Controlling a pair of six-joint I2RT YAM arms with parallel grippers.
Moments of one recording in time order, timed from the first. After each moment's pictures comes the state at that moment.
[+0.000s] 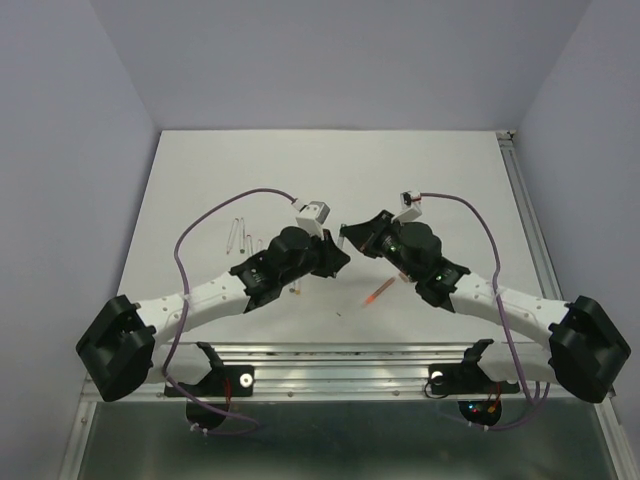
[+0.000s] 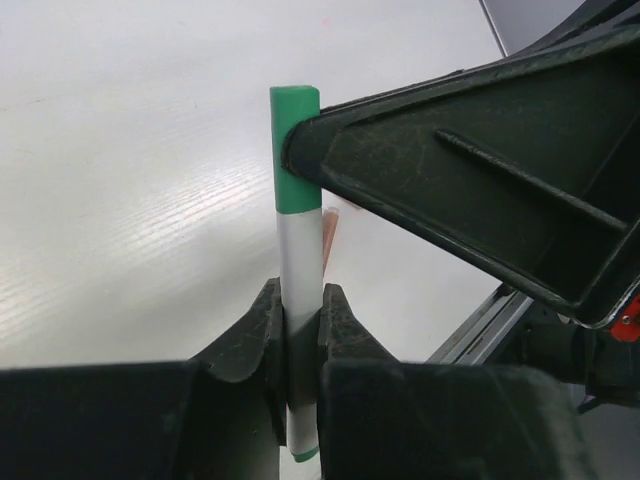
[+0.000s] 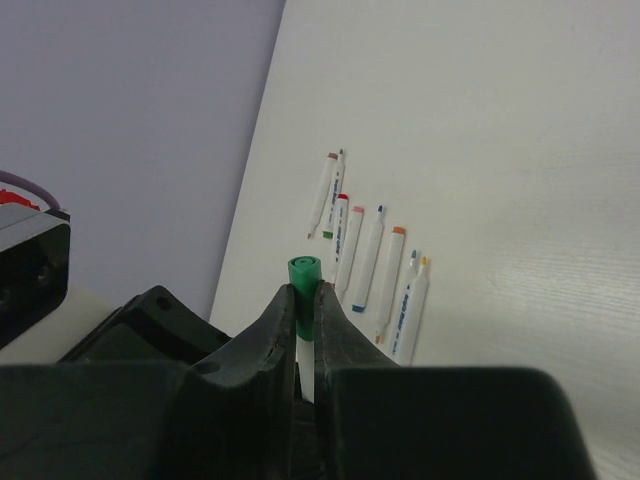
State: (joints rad) left arm -0.89 1.23 0.70 0.15 -0.02 -0.64; right arm 0.77 1.21 0.64 0.43 0.14 0.96
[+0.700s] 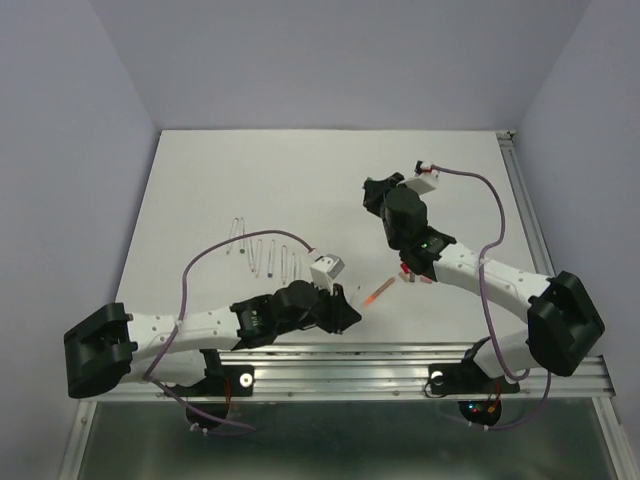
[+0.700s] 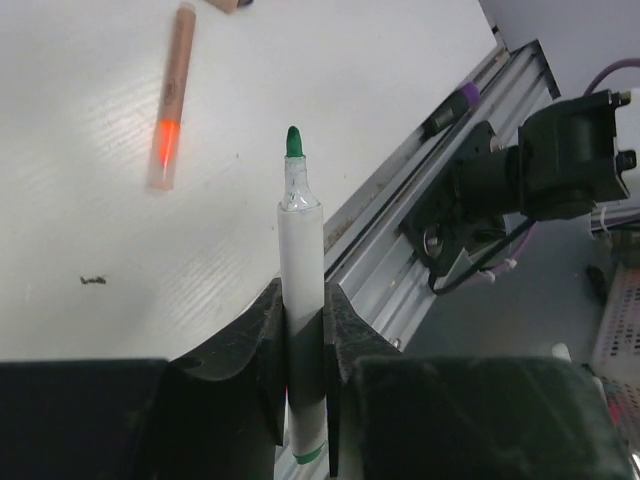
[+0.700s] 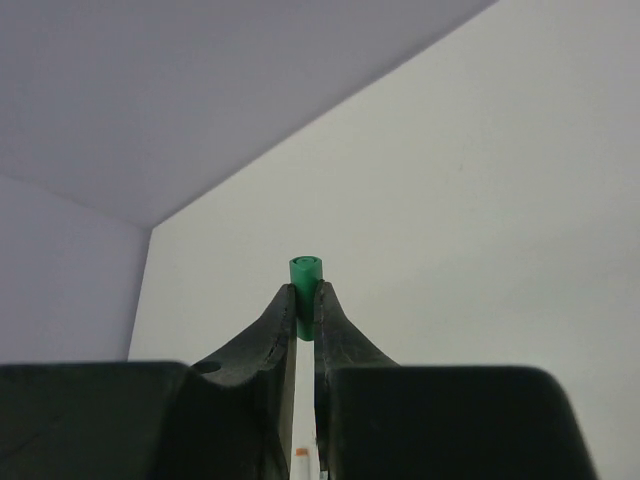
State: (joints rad) left arm -1.19 1.11 0.49 0.22 -0.07 -0.74; right arm 0.73 1.40 0.91 0.34 0.65 0.81
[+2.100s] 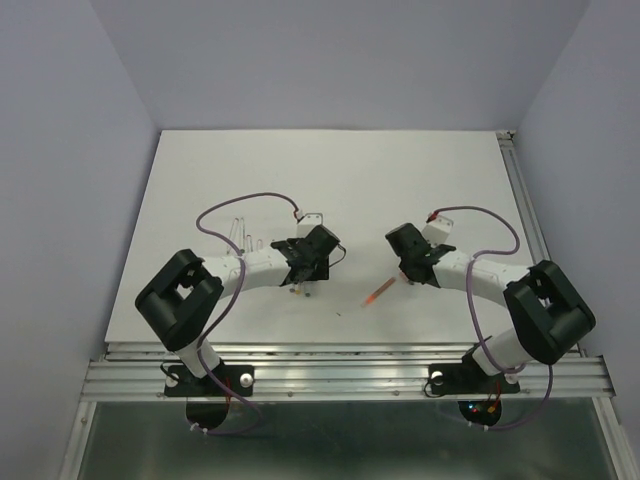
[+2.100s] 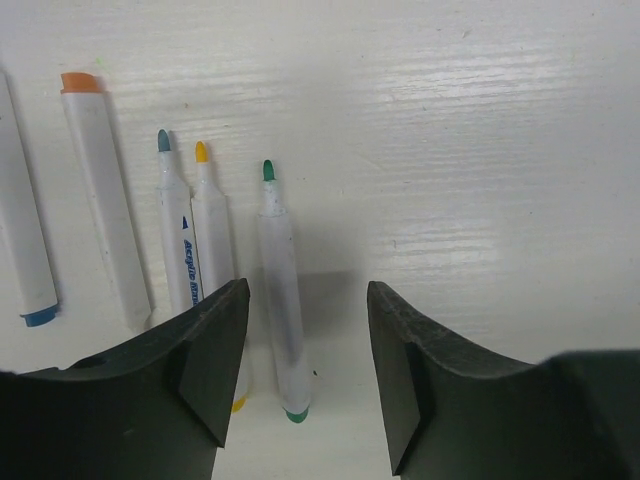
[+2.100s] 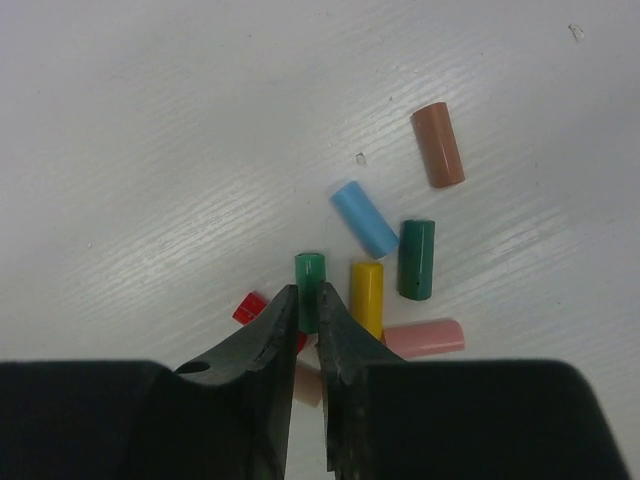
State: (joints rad) left arm -0.85 1.62 0.91 -0.32 -0.39 -0.71; right arm 0.59 1.47 0.71 -0.31 0.66 0.94
